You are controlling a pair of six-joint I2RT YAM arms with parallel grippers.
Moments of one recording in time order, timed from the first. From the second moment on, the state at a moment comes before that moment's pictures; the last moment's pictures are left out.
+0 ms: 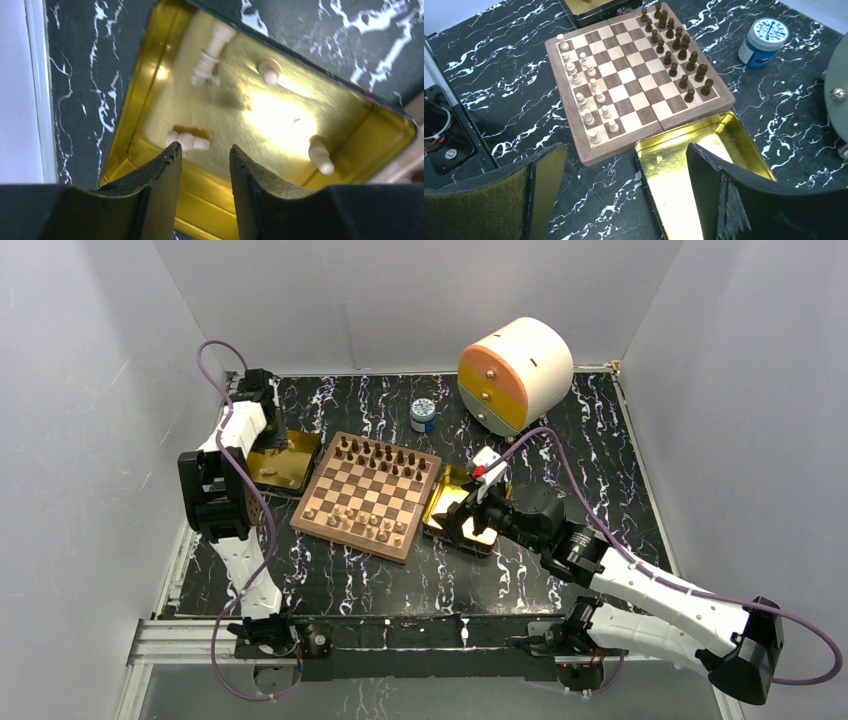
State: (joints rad) left arm 0.07 1.98 1.59 -0.74 -0.24 -0.05; right arm 0.98 0.88 0.71 -0.07 0.06 0.09
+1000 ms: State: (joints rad) left arm 0.11 2.12 1.66 -0.55 -0.23 0.01; right arm 0.98 0.92 0.70 -0.04 0.12 0.04
